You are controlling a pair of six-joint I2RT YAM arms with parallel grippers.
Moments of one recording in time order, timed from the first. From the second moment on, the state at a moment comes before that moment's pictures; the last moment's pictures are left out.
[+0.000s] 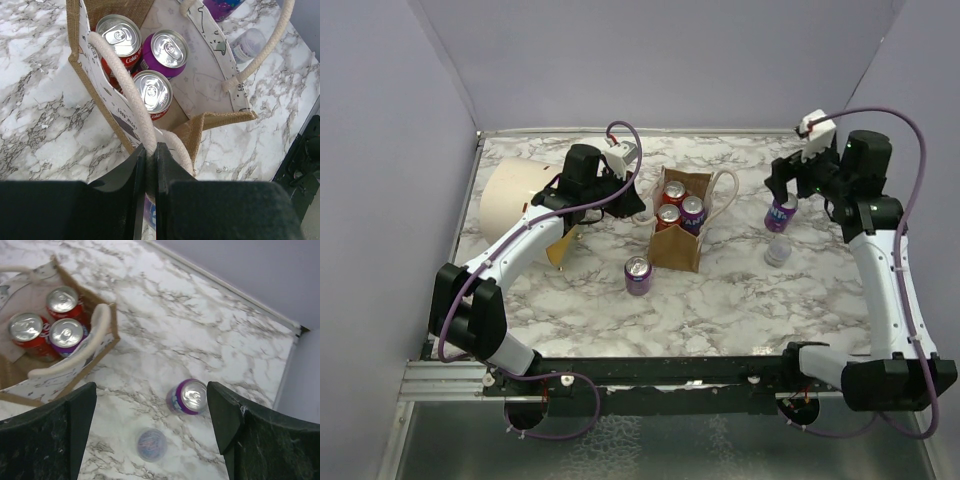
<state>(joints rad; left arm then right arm) -0.45 1.51 1.21 -0.24 0.52 -0.15 0.04 1.20 1.33 -0.58 -0.39 -0.39</state>
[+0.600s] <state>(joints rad) -0.45 1.51 1.21 -0.24 0.54 -0.15 -0.18 1.48 1.31 -0.50 -0.30 -0.32</state>
